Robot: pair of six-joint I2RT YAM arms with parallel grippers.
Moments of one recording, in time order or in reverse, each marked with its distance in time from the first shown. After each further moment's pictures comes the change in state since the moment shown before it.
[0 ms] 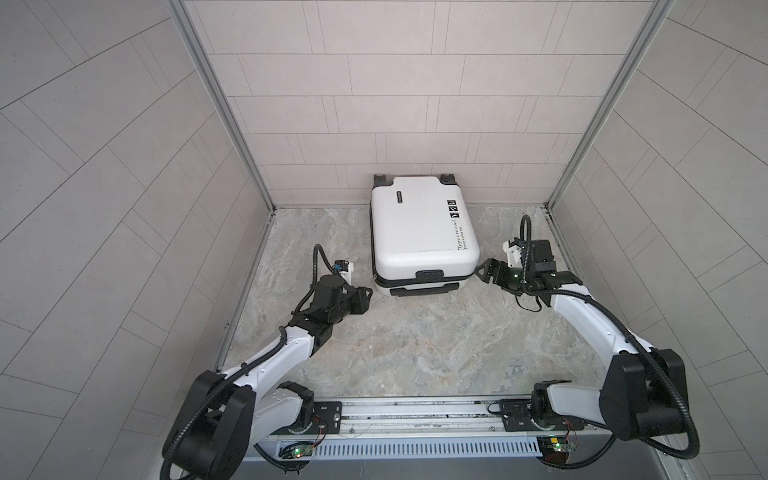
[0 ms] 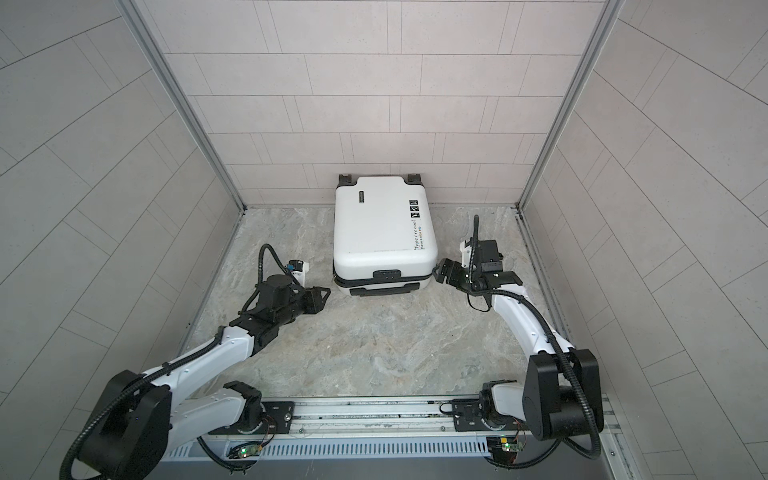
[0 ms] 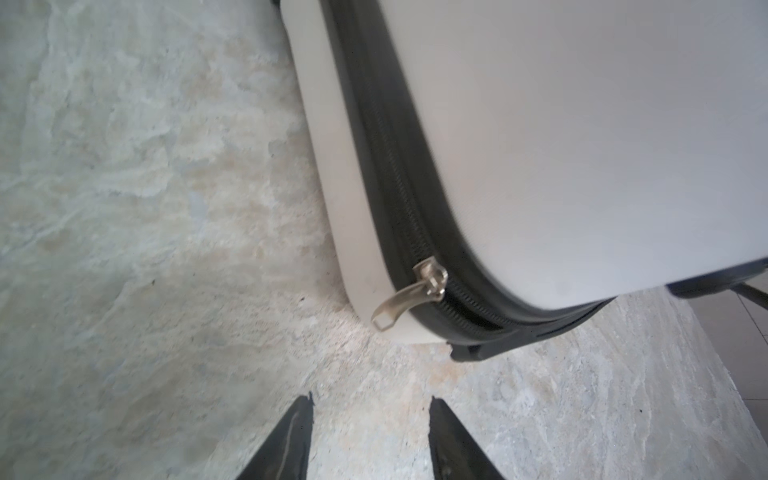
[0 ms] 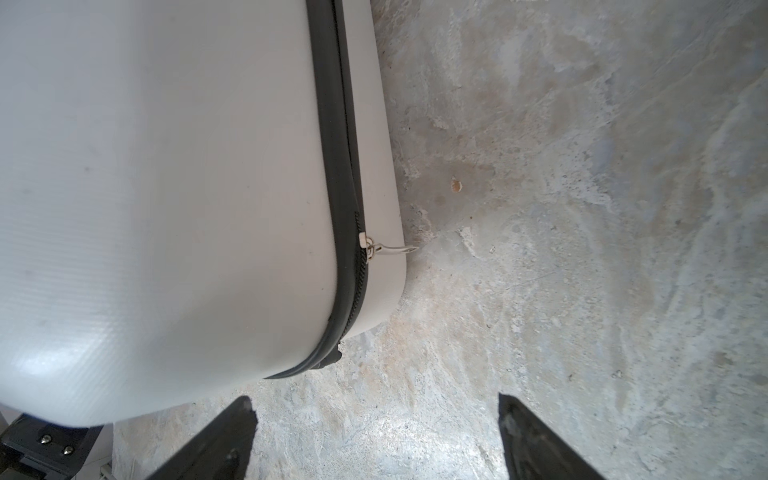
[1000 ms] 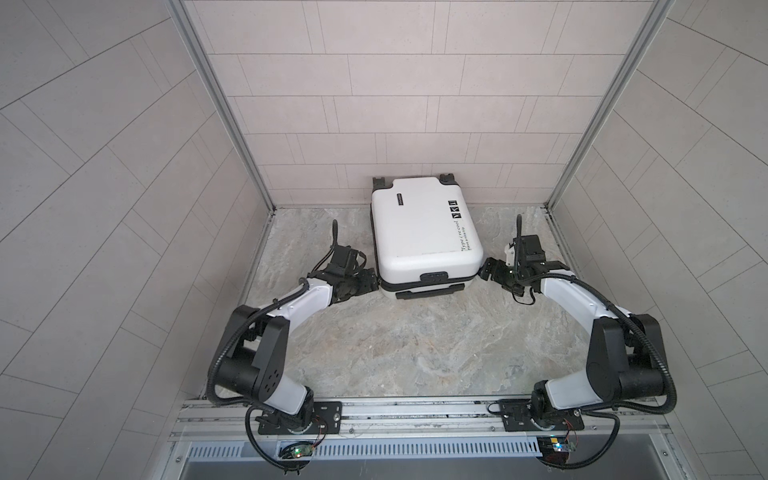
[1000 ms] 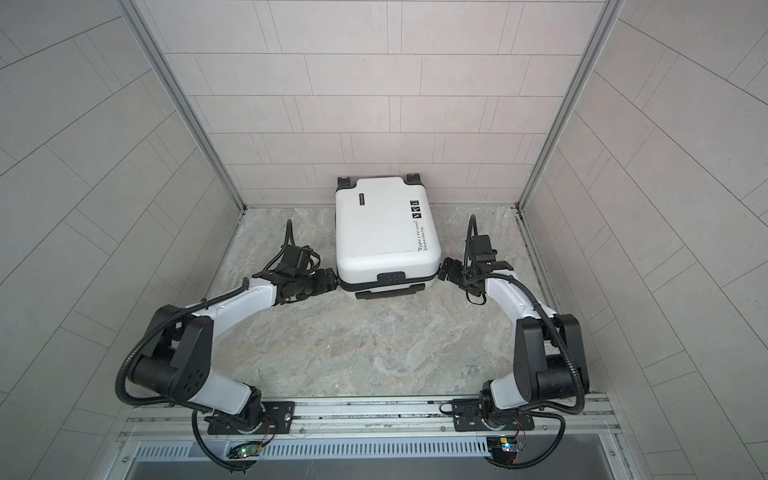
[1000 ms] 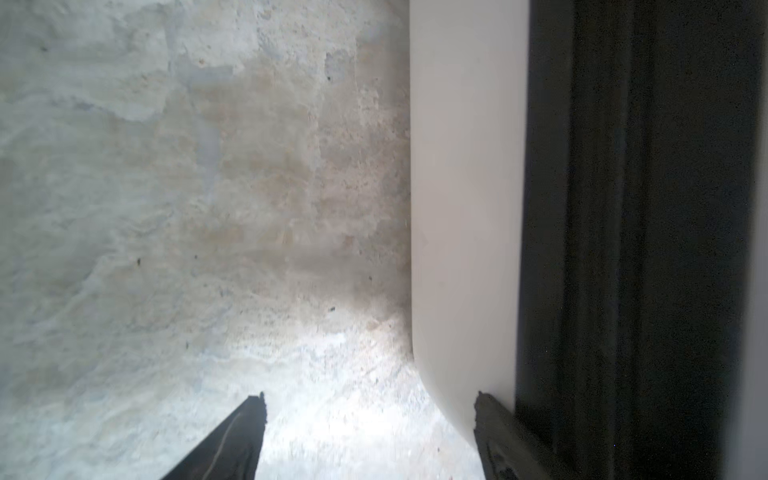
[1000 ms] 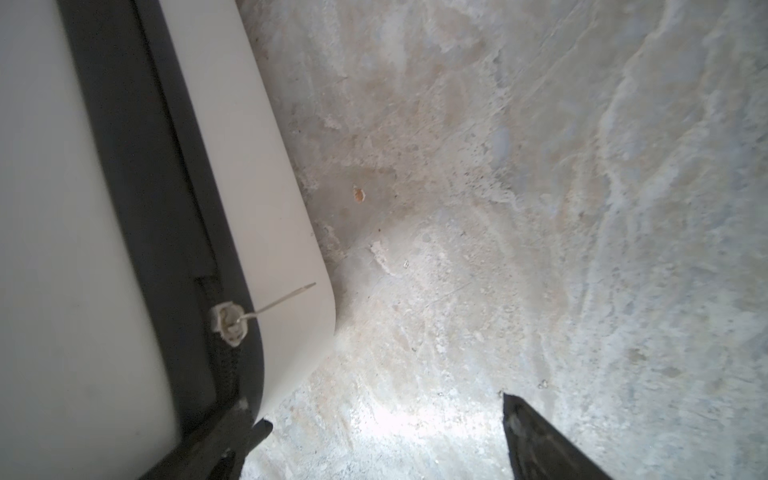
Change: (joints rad) left arm 0.056 0.336 0.386 -0.439 0.034 -0.150; right arm -0.010 0.172 0.065 -0.032 0.127 0.026
